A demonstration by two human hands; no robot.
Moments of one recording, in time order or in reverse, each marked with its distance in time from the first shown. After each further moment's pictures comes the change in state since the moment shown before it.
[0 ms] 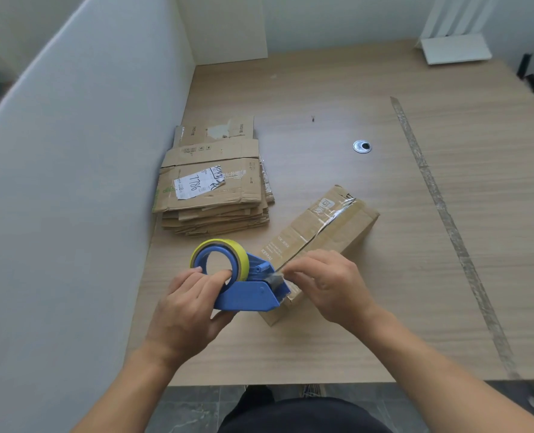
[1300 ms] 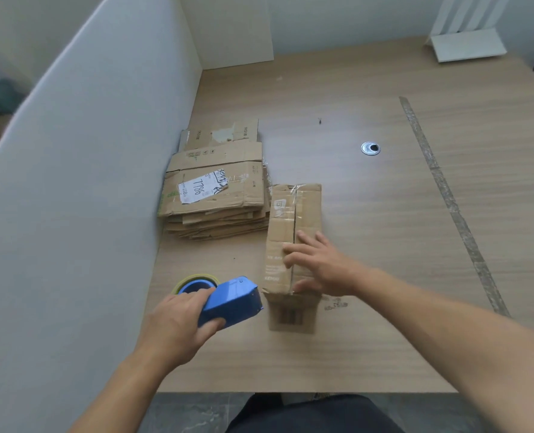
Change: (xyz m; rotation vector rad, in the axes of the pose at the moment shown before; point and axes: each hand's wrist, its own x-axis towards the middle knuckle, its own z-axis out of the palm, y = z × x) left_hand -0.008 -0.015 -0.017 -0.009 -0.549 -0.462; right_hand 0.028 0.090 0.037 -0.133 -0.796 0.033
